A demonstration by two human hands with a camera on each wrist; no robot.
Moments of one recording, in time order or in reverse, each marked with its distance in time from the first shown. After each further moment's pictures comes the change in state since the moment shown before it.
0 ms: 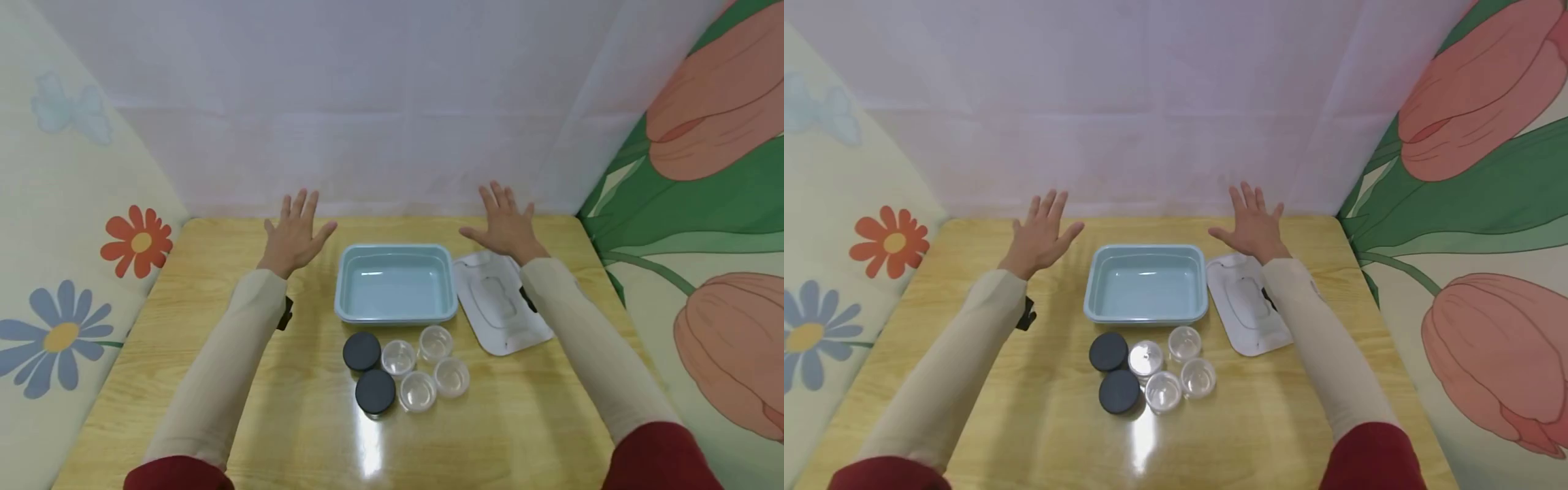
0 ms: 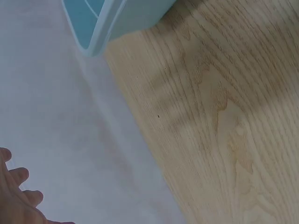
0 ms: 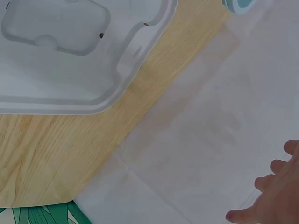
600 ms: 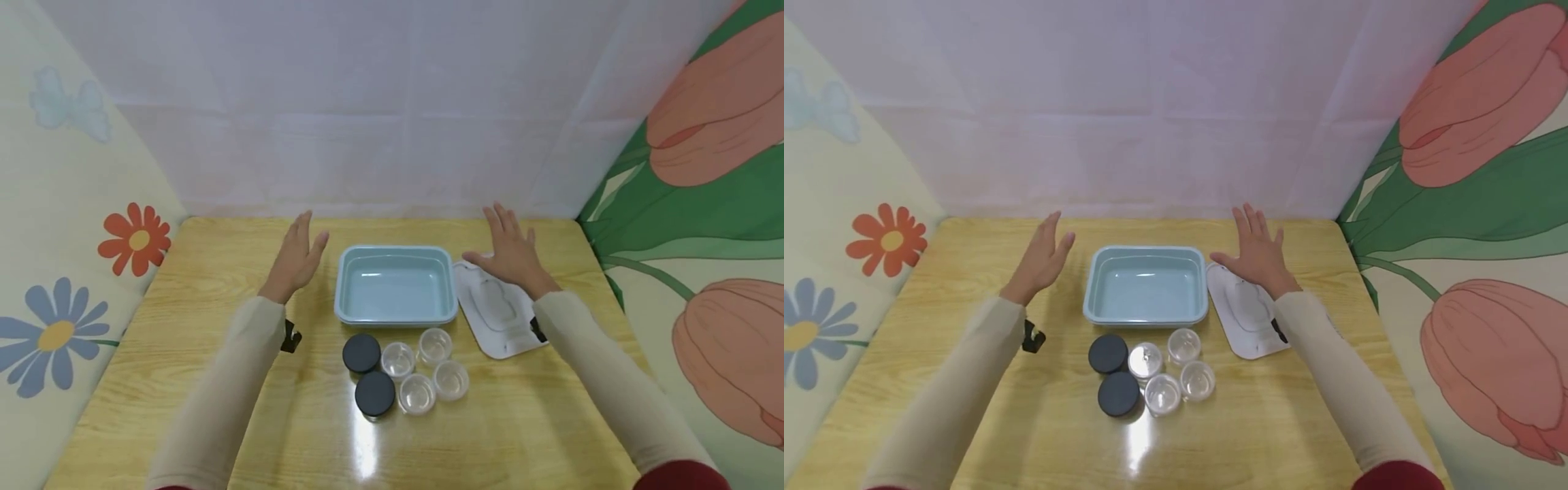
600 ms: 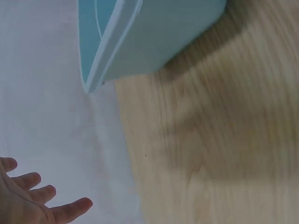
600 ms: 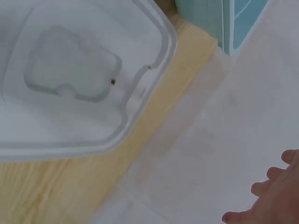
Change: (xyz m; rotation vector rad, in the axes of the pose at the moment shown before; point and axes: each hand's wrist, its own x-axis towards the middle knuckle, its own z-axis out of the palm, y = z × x) left_hand -0.027 0.000 0.028 -0.358 0.070 -0.015; right_hand -0.036 0.003 0.018 0.108 0.065 -0.056
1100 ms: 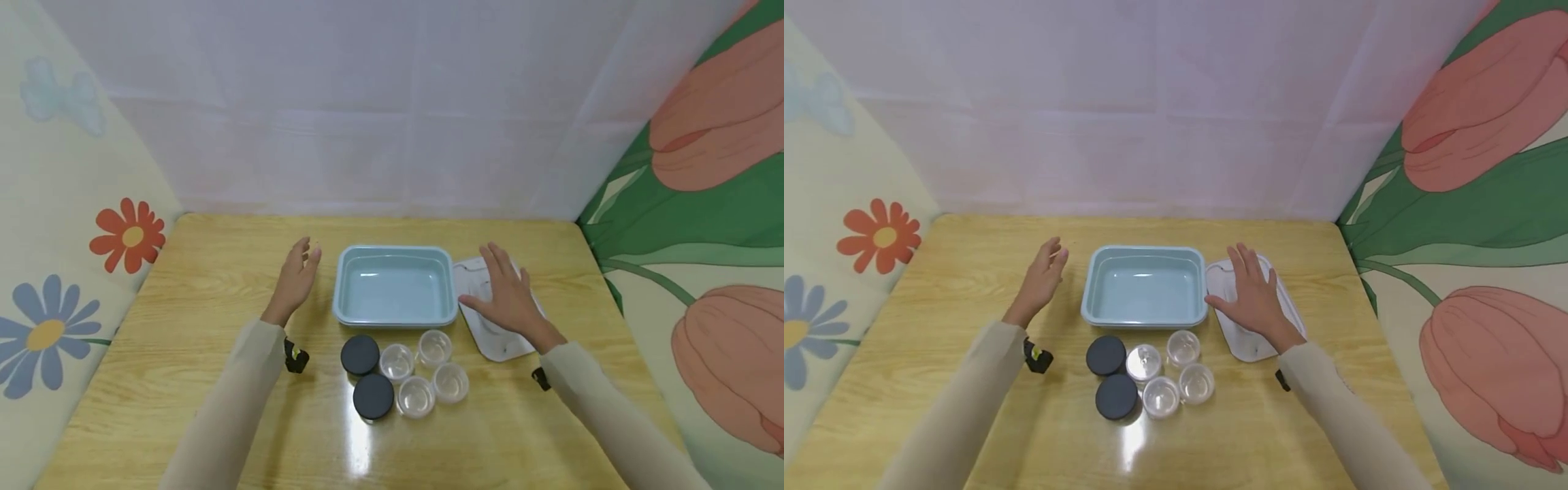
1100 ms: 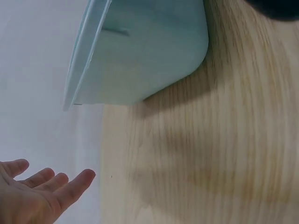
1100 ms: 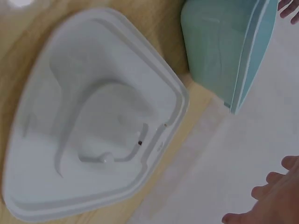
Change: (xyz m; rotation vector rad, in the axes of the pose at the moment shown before) left_hand -0.023 -0.016 0.028 -0.333 -0.020 -0.151; right_hand -0.059 -0.012 0.030 0.093 -0.002 -0.022
